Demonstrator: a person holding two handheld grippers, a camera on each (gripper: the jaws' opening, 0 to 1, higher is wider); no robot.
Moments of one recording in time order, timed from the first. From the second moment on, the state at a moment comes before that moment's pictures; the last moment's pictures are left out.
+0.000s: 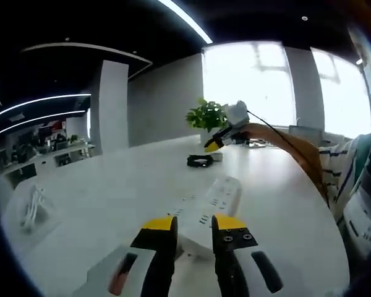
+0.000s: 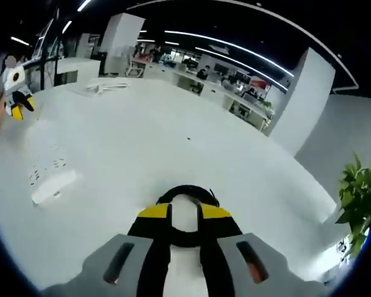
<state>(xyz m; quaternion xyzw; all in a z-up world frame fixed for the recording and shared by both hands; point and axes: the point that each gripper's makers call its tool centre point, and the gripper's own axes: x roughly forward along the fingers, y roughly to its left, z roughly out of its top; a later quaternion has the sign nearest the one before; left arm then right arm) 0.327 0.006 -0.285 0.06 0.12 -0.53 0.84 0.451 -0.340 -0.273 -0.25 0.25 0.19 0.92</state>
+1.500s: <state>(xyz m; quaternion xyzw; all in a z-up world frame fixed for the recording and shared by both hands) 0.331 0.008 -0.298 0.06 0.14 -0.53 0.83 0.500 -0.379 -0.326 -0.21 0.34 0.19 0.90</state>
